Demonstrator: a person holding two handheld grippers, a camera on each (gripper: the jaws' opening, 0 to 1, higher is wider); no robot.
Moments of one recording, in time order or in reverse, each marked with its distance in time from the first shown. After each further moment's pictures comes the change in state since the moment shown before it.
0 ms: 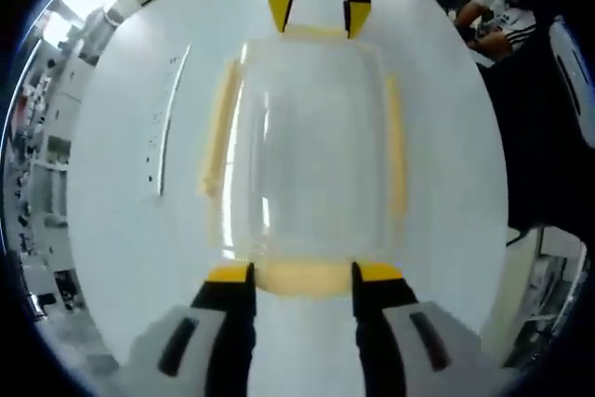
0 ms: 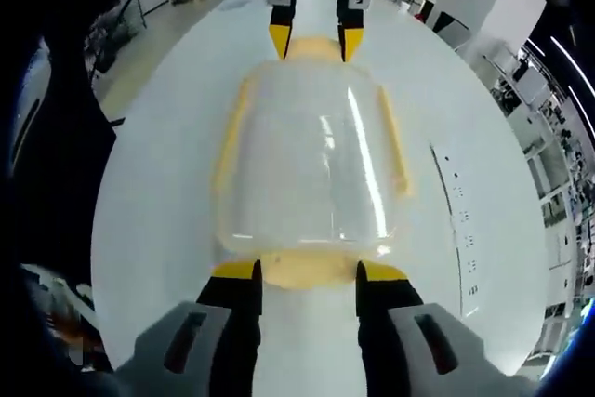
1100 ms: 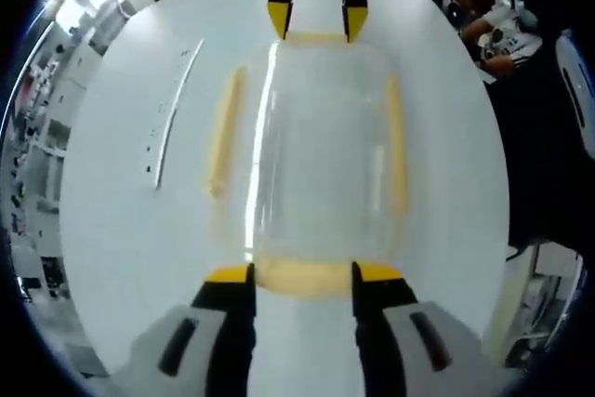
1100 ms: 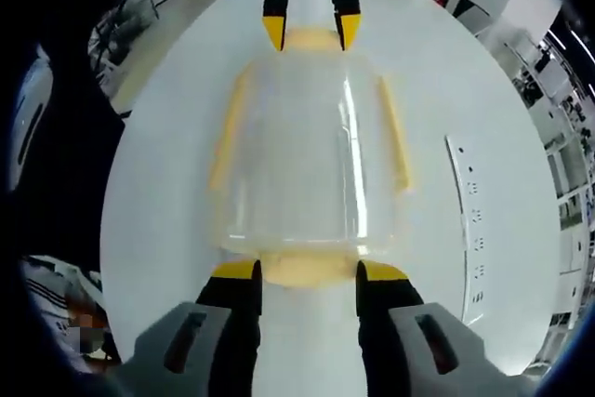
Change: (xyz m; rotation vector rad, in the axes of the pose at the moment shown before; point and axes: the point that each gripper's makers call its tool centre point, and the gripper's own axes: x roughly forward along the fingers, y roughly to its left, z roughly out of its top) left arm 0.009 0.008 -0.001 -0.069 -0.064 -0.021; right arm 0.006 -0.017 -0.005 -0.008 0.084 0.109
